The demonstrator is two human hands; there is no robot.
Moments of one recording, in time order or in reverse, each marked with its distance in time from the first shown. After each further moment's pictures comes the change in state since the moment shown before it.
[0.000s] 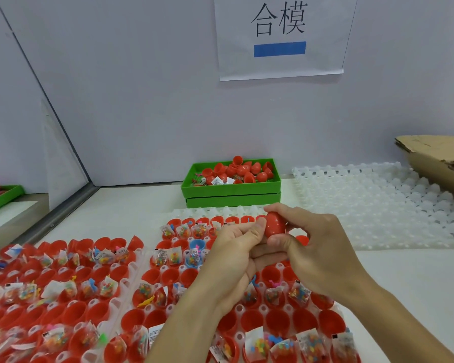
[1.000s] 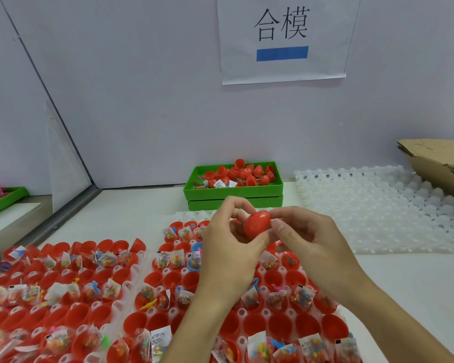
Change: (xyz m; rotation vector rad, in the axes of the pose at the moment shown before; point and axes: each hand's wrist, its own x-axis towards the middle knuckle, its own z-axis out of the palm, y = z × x) left_hand -0.008 0.008 0.000 0.649 0.283 0.470; right_hand 0.003 -0.009 0.003 0.409 -0.030 0.308
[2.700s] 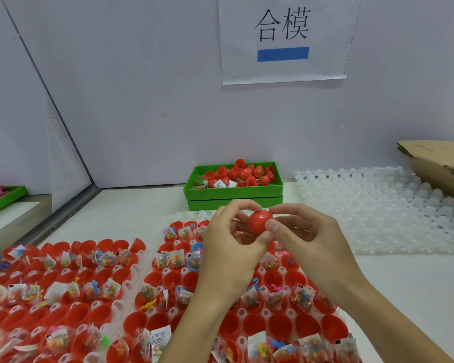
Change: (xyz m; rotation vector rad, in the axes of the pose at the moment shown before) left_hand 0.001 -0.003 -0.001 -0.016 -0.046 0.006; right_hand -0.002 -0.007 0.004 0.055 0.082 0.066
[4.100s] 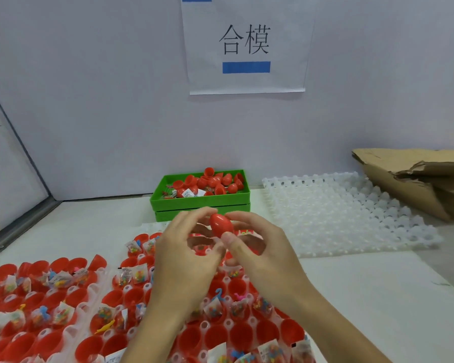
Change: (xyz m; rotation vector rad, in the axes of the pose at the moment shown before) left_hand 0.001 0.002 -0.009 0.208 0.094 0.179; right_hand -0.003 0.000 0.012 0.014 -0.041 0.015
